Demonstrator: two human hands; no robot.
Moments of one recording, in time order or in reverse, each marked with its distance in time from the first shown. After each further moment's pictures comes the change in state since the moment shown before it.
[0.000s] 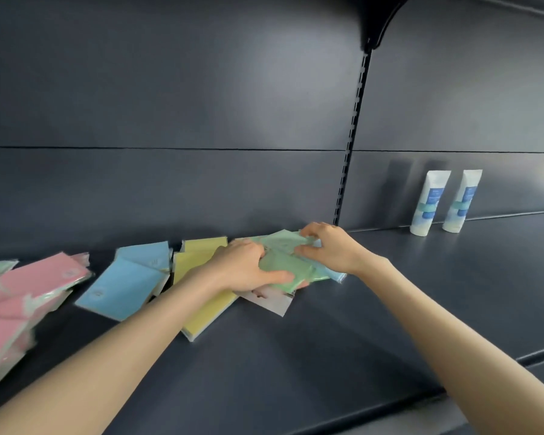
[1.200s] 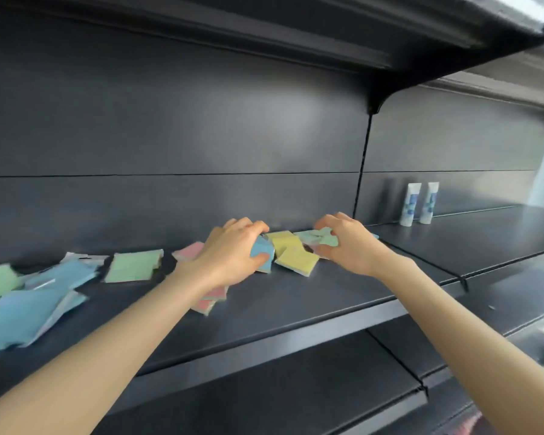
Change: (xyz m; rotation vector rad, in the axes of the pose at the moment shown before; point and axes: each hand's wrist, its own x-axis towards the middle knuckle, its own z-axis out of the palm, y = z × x) left_hand -0.246 -0.142 -0.113 0.087 0.331 0.269; right_hand -0.181 -0.262 0.024 -0.129 0.252 -0.002
